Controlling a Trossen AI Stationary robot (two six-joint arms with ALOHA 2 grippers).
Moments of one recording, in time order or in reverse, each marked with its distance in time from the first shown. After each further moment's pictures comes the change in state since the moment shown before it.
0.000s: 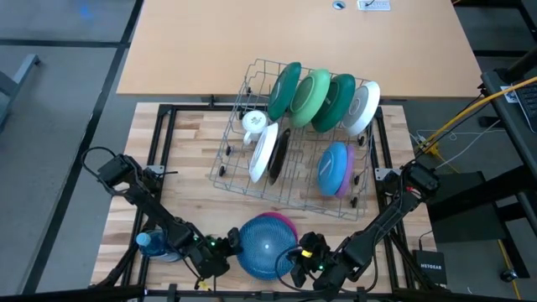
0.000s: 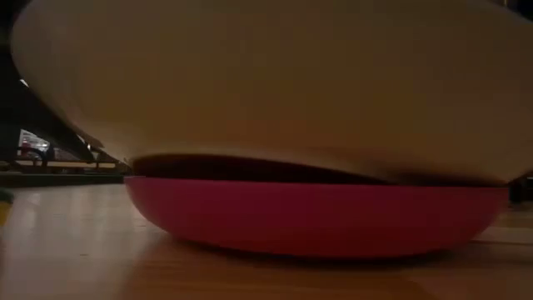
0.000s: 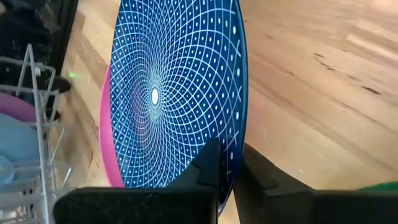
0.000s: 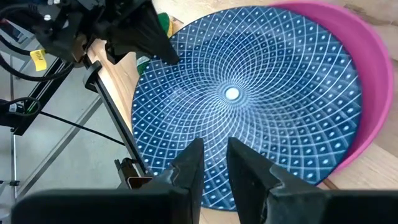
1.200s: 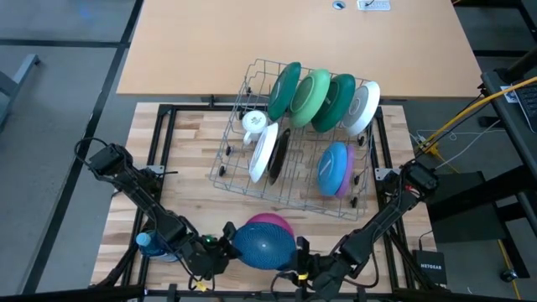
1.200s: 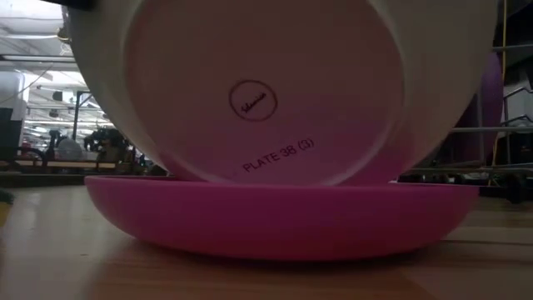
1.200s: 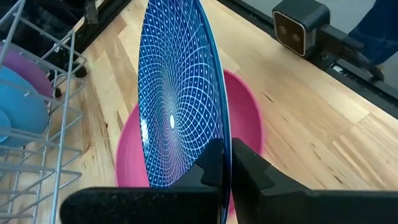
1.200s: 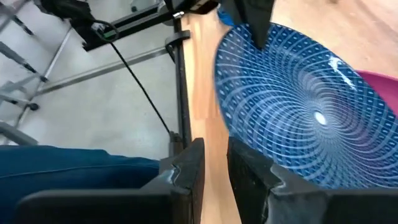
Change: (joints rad) left arm 0.001 -0.150 0.043 -0.024 0.033 -0.285; right arm -0.016 -0.001 0.000 0.316 -0.141 -0.722
